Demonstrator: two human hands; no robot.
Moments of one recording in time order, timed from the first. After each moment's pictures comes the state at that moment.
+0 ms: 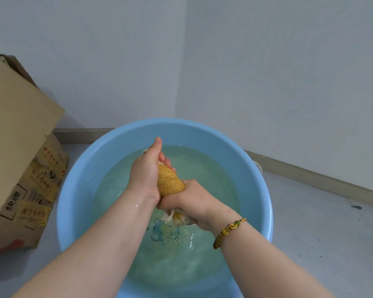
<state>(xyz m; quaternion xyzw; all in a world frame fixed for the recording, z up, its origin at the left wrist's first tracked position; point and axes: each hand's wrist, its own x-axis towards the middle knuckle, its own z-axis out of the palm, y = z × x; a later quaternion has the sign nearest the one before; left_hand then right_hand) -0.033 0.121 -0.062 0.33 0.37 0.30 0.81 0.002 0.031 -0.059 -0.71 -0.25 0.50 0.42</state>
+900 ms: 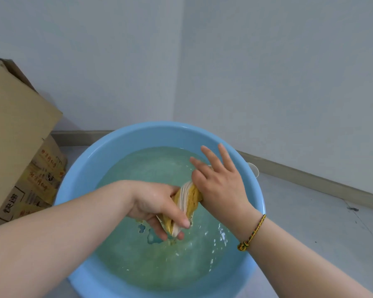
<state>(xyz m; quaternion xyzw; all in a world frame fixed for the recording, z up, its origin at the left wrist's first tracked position) -0.055 0.120 -0.051 0.65 0.19 -0.31 0.66 0.055 0.005 -0.069 -0.73 -0.60 -0.32 0.04</state>
